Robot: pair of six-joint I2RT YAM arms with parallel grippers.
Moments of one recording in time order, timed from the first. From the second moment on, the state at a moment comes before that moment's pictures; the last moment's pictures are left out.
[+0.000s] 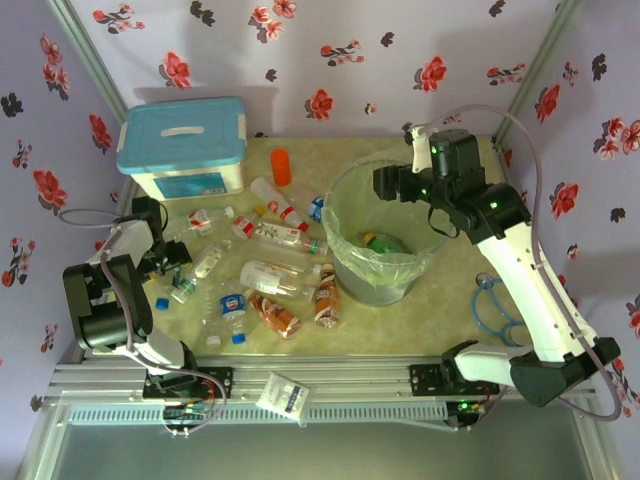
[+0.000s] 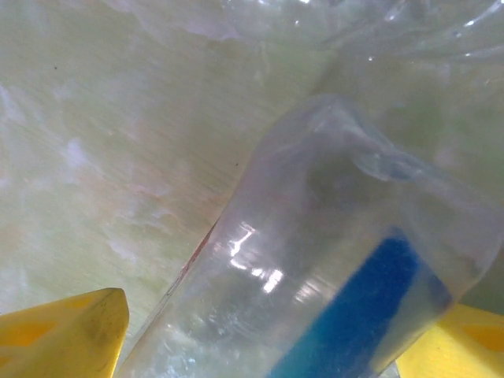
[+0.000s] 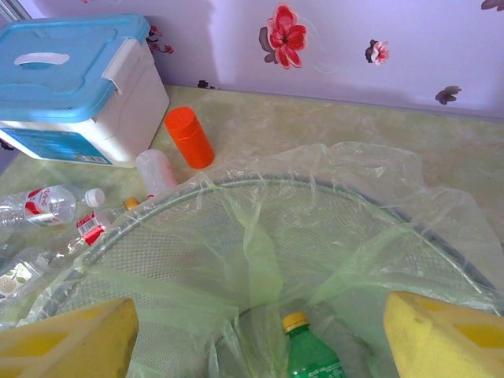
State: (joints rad) left arm 0.21 1.56 0.95 -0.80 -0.13 -0.26; right arm 0.46 1.24 1.55 -0.87 -0.02 0.20
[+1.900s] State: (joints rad) left arm 0.25 1.43 1.02 -0.87 -0.11 -0.28; right arm 0.46 1.24 1.53 -0.88 0.00 0.18
